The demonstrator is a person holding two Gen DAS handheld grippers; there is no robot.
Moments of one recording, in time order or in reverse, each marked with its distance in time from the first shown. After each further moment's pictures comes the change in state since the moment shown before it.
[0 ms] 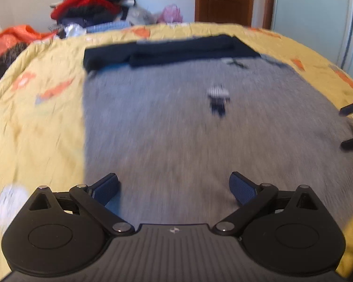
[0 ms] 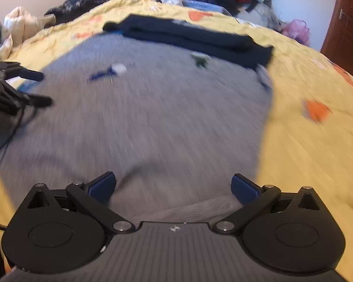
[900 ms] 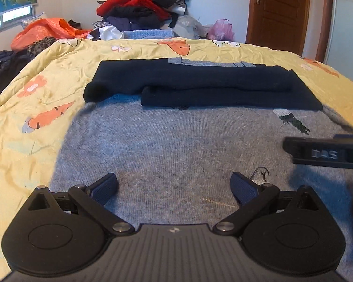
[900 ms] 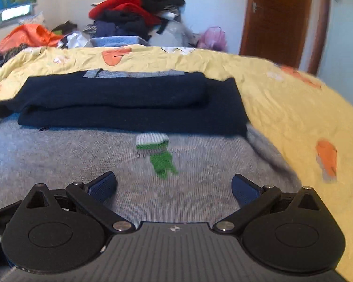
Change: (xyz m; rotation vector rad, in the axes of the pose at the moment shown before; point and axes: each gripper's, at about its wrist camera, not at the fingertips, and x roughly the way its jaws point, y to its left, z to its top) left arm 0.090 -0.021 0.085 -0.221 -0.090 0.201; right arm 0.122 0.014 0.131 0.405 -0.252 -0.296
